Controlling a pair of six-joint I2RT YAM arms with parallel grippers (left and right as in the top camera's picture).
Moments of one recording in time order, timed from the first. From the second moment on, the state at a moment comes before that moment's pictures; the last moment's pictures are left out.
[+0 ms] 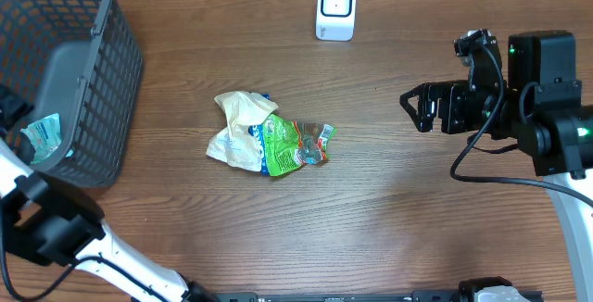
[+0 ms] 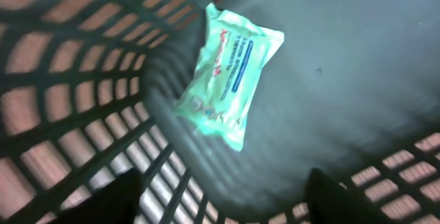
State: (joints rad) left arm 0.77 2.16 2.27 -1.41 -0.07 -0.16; right arm 0.13 1.28 1.49 -1.11 -0.41 0.10
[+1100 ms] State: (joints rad) left arm 0.71 2.48 2.27 -1.31 -0.16 -0.15; right arm 0.13 1.31 1.49 -1.11 -0.35 0.10
